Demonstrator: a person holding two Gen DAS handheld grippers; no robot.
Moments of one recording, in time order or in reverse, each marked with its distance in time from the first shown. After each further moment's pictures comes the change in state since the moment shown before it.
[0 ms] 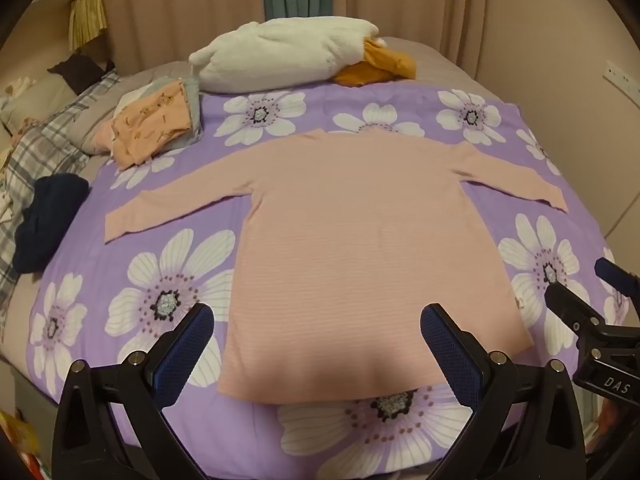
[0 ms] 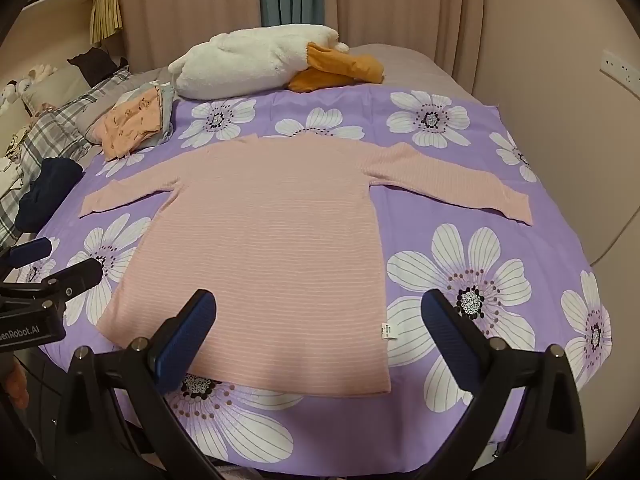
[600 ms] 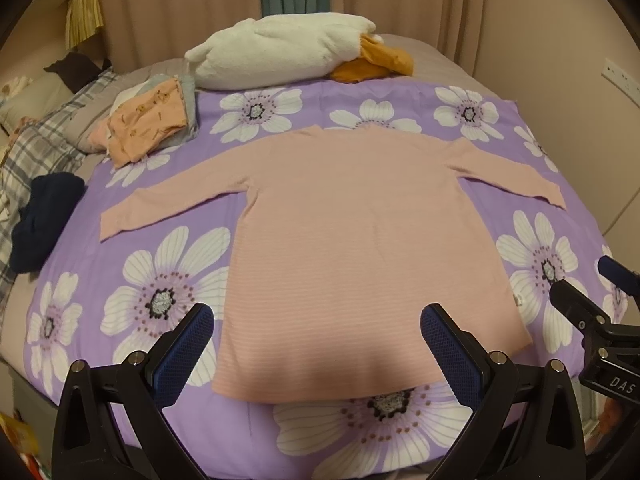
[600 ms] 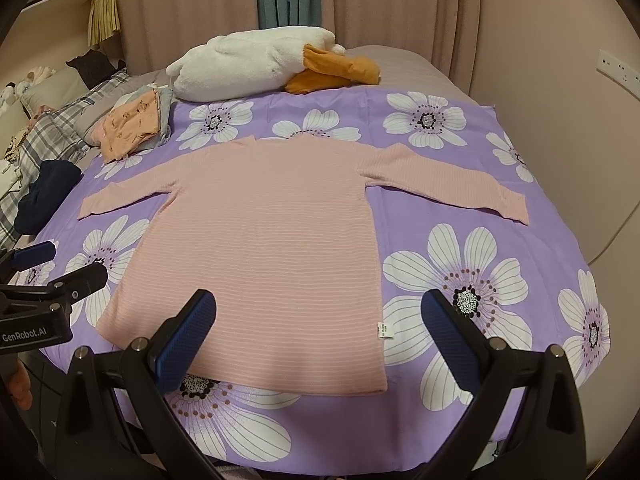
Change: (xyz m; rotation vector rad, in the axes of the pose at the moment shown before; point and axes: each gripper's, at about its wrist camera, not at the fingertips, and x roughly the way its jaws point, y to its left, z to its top) left arm 0.004 -0.004 -0.006 0.011 0.002 -0.005; right arm -0.002 -0.003 0.000 0.003 -0.003 -0.004
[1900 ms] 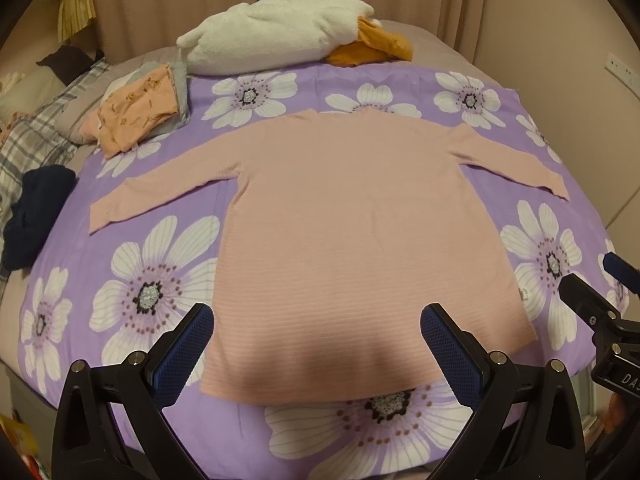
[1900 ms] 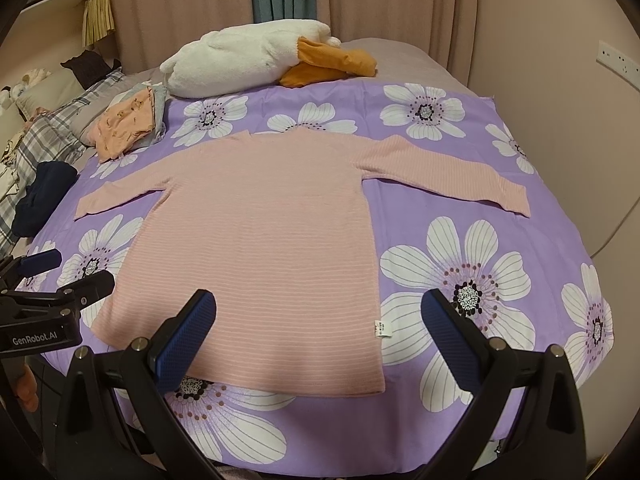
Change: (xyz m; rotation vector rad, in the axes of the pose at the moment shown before) left arm 0.020 -0.003 0.000 0.075 -0.024 0.079; right arm 0.015 -0.010 -0.002 0.053 0.044 0.031
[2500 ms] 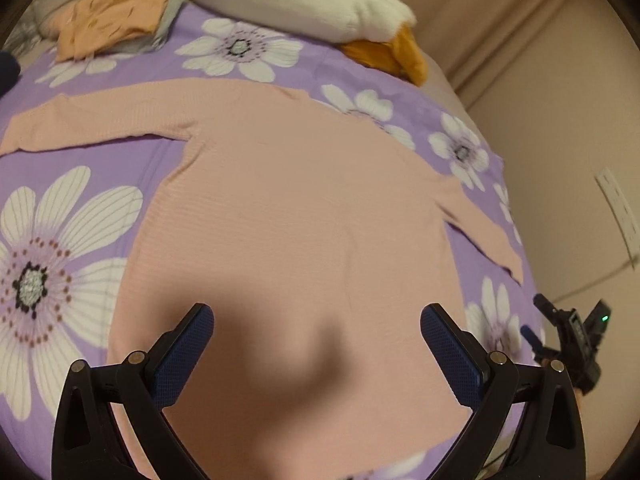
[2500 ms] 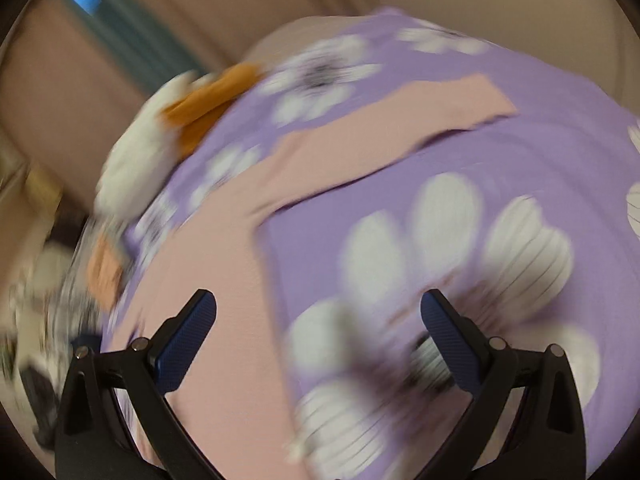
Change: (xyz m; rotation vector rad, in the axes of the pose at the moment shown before) left arm 0.095 0.041 0.050 -0.381 -0.079 -0.438; right arm 0.117 -0.199 -0.016 0.628 0.106 0.008
